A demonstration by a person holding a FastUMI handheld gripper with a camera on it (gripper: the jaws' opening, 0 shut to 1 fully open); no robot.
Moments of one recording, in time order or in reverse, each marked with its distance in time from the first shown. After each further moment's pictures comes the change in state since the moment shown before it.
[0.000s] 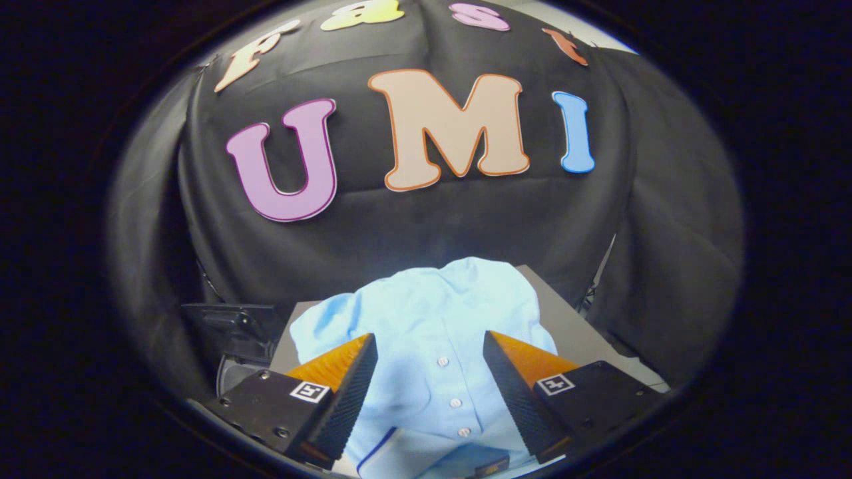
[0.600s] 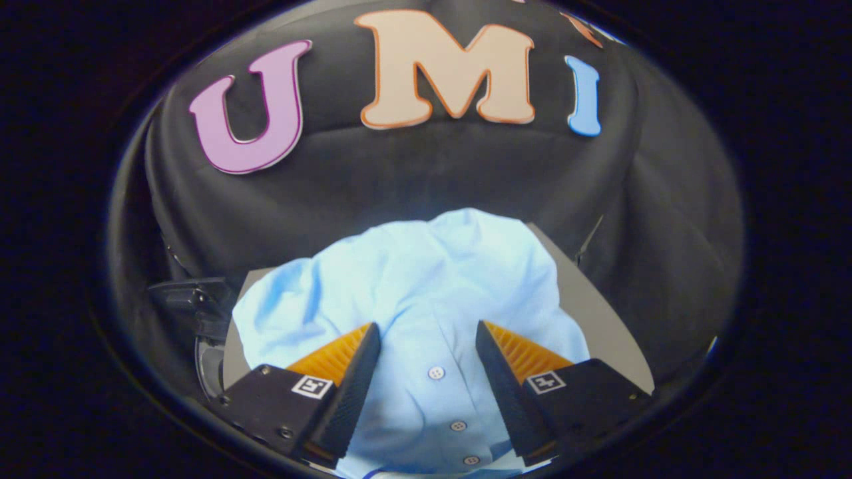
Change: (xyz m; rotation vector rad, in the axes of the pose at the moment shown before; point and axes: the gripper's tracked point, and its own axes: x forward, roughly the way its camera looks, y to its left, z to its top) arm 0.041 -0.011 -0.033 0.016 0.160 -0.081
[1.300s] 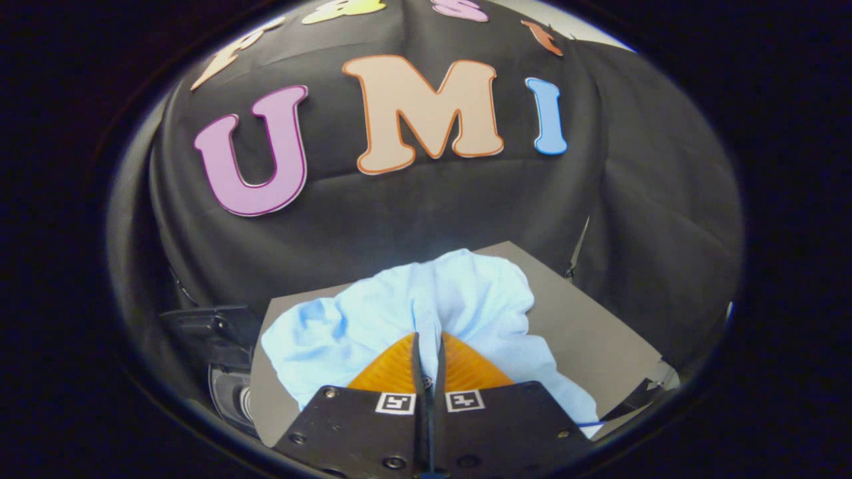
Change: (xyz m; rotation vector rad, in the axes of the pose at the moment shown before) arm -0.033 0.004 0.020 0.058 -0.179 -0.002
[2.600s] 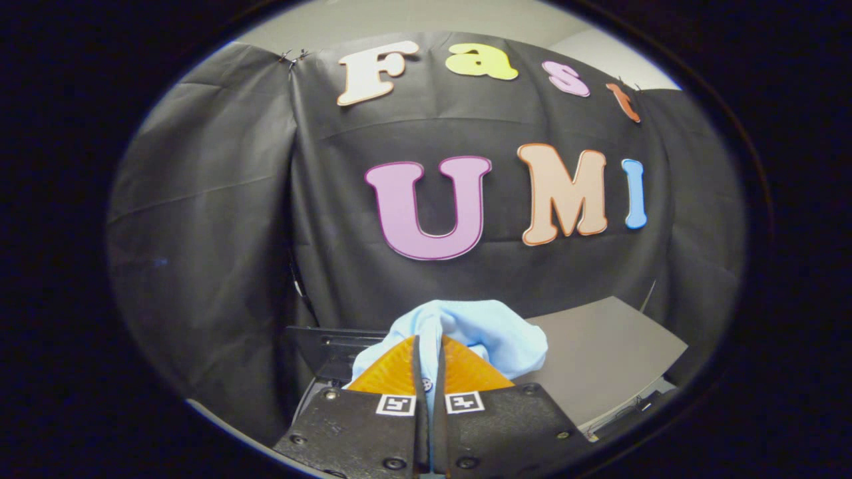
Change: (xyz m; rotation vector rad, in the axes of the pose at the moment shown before) arm -0.127 0.246 0.038 -0.075 -0.232 0.308
